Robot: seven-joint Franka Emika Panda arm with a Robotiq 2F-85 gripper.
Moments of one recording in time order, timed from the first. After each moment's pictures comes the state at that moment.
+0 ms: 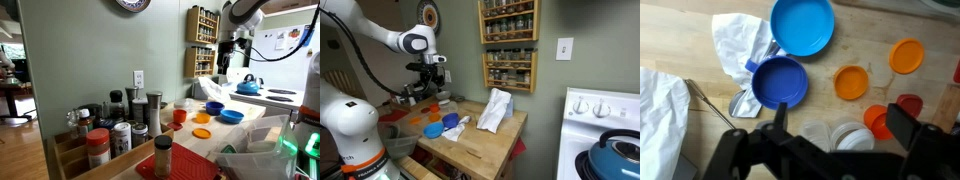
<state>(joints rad) 0.08 -0.56 -0.04 -2.62 0.09 2.07 -0.16</state>
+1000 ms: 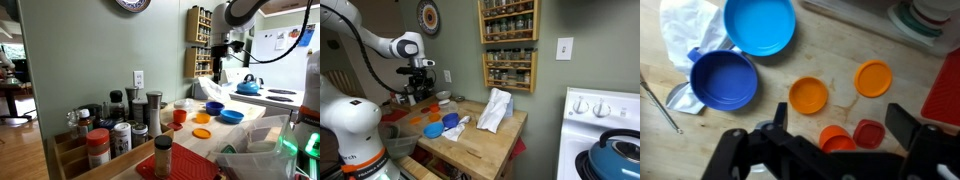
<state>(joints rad) 0.20 -0.49 0.11 -2.62 0.12 2.11 -0.12</state>
